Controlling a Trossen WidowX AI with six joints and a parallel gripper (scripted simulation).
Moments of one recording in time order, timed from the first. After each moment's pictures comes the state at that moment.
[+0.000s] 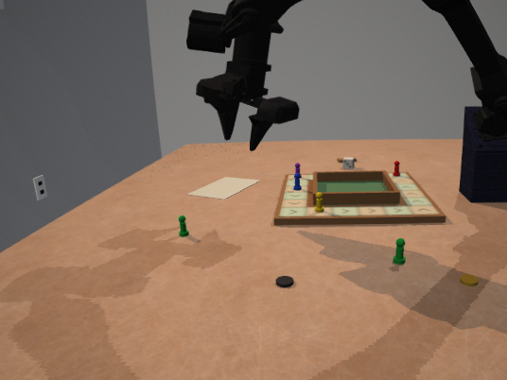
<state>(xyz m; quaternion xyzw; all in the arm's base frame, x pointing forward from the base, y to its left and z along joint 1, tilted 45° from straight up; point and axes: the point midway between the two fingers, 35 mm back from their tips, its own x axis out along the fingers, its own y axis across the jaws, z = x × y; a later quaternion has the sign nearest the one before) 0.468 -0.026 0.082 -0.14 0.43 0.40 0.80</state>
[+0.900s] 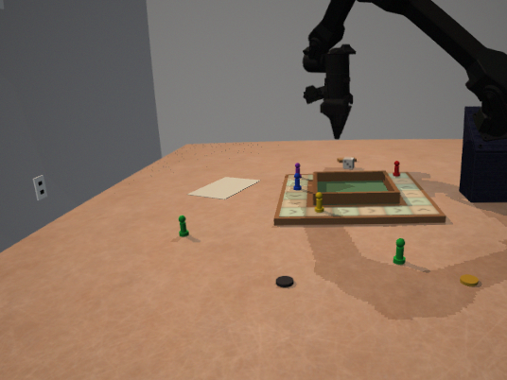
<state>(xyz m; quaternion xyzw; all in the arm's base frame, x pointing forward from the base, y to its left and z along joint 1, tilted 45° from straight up) 0.270 -0.202 -0.175 0.34 0.64 0.15 0.67</state>
